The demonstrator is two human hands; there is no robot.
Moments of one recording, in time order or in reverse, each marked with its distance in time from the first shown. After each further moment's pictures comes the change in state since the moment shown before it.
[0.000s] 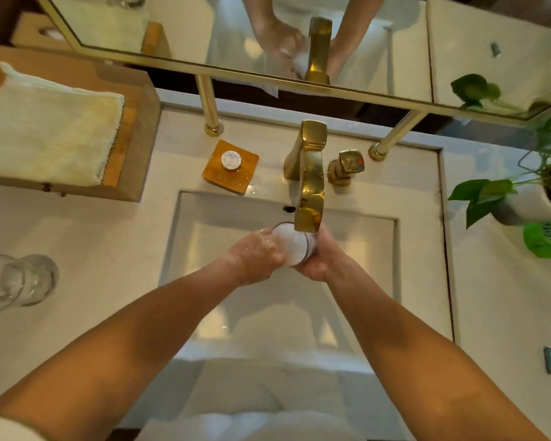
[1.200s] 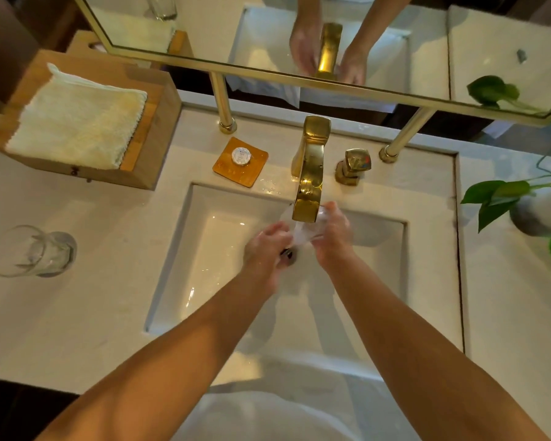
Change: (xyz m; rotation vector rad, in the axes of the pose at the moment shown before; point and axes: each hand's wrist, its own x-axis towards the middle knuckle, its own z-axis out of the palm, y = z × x) left_hand 0.017 0.065 -0.035 -2.217 0.653 -1.331; right_hand -0.001 -0.010 -0.001 0.003 0.351 -0.459
